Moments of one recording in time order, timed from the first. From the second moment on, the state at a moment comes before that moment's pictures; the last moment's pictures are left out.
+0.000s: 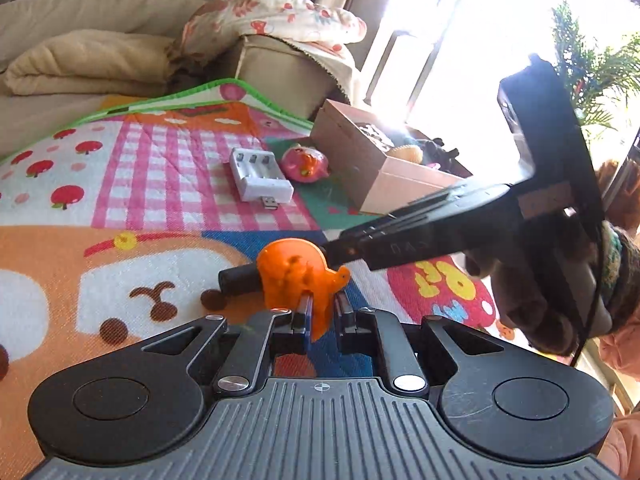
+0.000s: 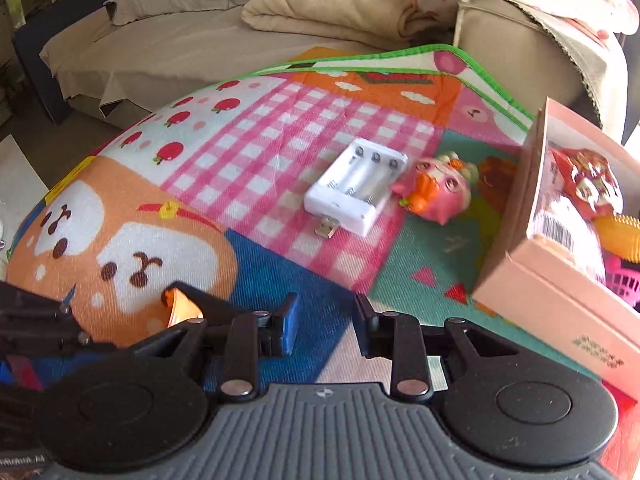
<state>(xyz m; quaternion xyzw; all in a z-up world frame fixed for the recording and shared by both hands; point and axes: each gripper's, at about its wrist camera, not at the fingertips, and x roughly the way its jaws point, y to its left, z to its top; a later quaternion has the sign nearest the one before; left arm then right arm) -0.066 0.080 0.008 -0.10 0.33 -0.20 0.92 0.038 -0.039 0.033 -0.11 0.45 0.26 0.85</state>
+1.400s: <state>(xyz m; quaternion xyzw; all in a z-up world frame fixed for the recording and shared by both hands) -0.064 0.146 0.005 -0.14 0.31 -0.09 0.94 0.060 0.032 0.013 -0.11 0.35 0.29 0.88</state>
